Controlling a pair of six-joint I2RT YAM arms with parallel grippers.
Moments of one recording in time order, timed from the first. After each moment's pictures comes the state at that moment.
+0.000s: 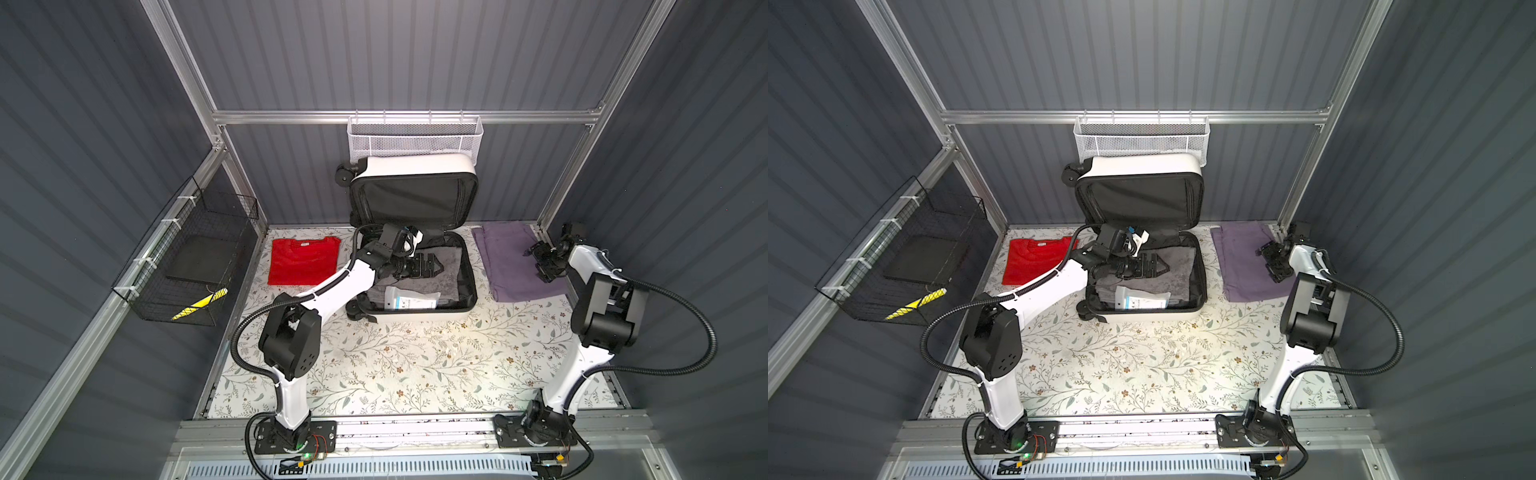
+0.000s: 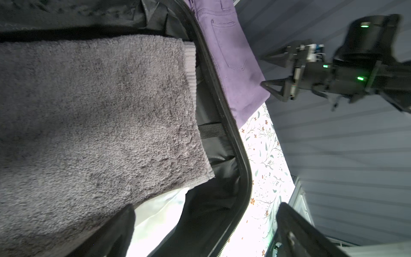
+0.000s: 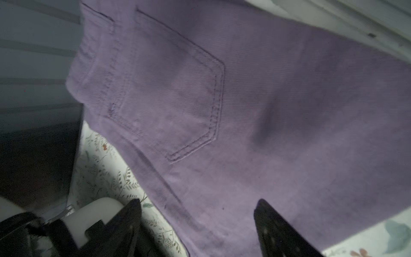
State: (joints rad) left arm -0.64 1.88 1.58 -0.38 0.47 -0.53; right arm -0.32 2.04 1.60 -0.63 -0.26 0.70
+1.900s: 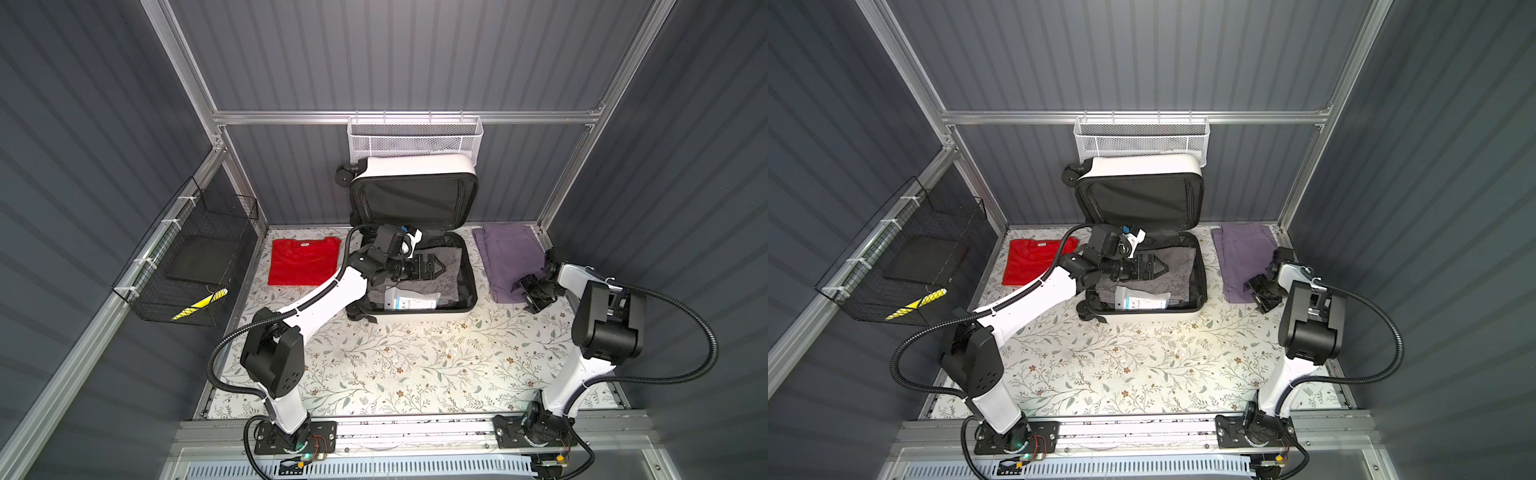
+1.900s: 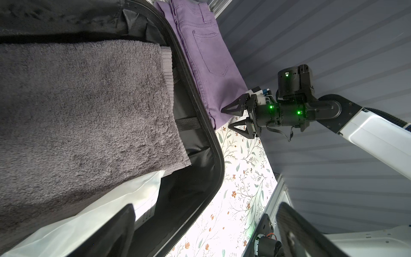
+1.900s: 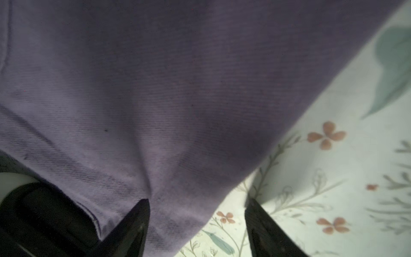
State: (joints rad) left arm -0.68 1.74 1.50 -0.37 0.45 -0.58; right arm -0.28 1.89 1.23 -0.67 -0.25 0.76
